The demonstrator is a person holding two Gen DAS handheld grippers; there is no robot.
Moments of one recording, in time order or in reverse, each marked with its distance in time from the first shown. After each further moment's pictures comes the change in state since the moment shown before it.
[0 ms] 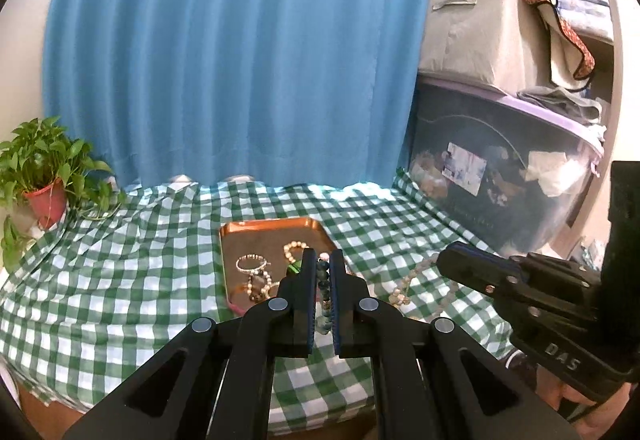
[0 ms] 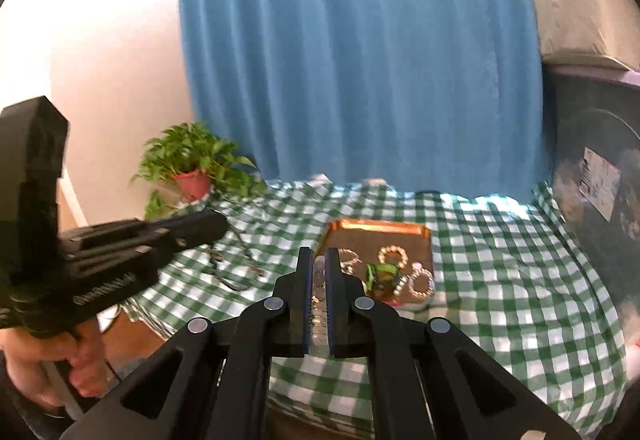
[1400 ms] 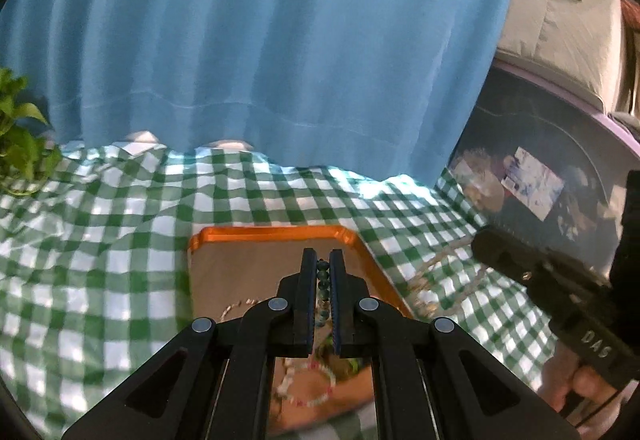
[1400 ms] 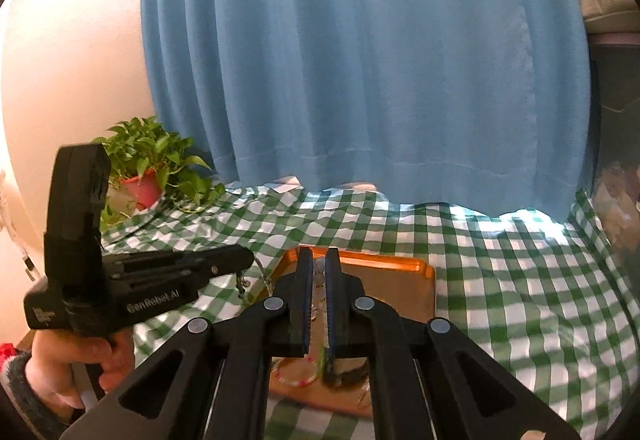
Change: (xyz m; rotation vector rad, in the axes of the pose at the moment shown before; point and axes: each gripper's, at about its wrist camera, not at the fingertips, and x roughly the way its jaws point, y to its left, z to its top) left arm 0.273 0.113 0.016 -0.145 0.106 -0.089; right arm 0.218 -0.094 0.025 0.002 0.040 -0.006
